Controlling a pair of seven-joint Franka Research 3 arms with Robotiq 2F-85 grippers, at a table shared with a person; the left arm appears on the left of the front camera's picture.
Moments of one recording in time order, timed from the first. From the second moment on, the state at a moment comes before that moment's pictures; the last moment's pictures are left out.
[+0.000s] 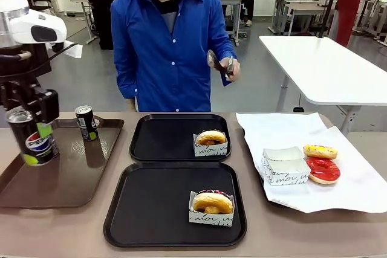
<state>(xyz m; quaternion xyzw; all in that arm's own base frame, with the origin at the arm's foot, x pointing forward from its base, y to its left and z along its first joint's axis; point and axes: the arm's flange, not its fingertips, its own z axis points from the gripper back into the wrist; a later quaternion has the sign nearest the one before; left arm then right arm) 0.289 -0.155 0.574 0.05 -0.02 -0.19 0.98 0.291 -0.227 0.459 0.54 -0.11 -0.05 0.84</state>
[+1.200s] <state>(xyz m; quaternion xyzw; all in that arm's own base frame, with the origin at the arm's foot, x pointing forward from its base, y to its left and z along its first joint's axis) 0.528 -0.332 0.423 -0.01 -0.01 -0.23 0.97 0.291 -0.227 0.459 0.54 -0.11 -0.05 0.84</state>
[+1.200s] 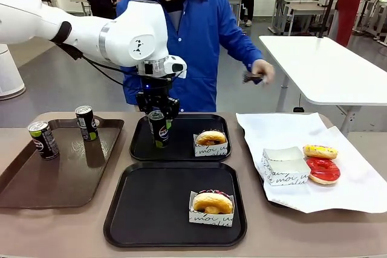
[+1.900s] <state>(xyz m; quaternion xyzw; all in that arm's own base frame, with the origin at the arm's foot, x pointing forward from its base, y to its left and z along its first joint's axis) 0.553 -0.325 0.398 -0.02 -0.02 -0.23 0.97 0.291 -0.227 0.459 0.54 -0.11 -0.05 0.84</state>
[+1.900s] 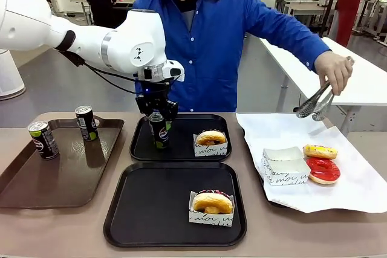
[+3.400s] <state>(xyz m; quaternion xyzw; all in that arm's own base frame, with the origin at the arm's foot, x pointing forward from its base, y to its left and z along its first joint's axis) 0.448 -0.302 0.477 -0.02 -0.09 -0.27 0.96 0.290 -0.227 0.458 0.54 -0.11 -0.05 0.84</state>
